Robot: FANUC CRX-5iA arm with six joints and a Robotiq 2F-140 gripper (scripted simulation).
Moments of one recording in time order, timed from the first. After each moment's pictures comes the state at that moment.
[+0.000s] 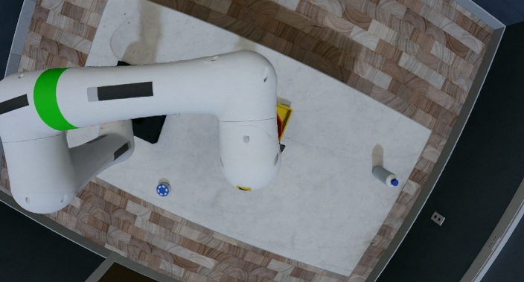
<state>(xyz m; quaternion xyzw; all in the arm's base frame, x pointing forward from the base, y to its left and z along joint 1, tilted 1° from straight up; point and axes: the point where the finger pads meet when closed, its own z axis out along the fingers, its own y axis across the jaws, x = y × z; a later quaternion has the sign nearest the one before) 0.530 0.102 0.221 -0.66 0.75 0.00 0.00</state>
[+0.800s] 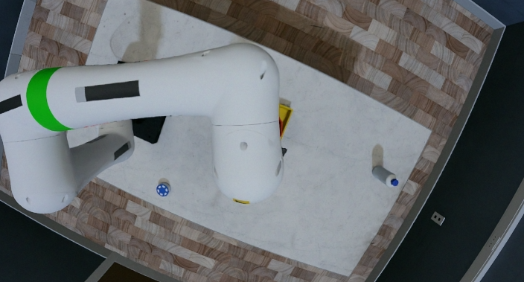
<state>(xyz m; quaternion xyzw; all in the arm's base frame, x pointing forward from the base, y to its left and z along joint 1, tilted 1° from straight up) 0.529 0.102 0.270 -0.66 0.75 0.00 0.00</state>
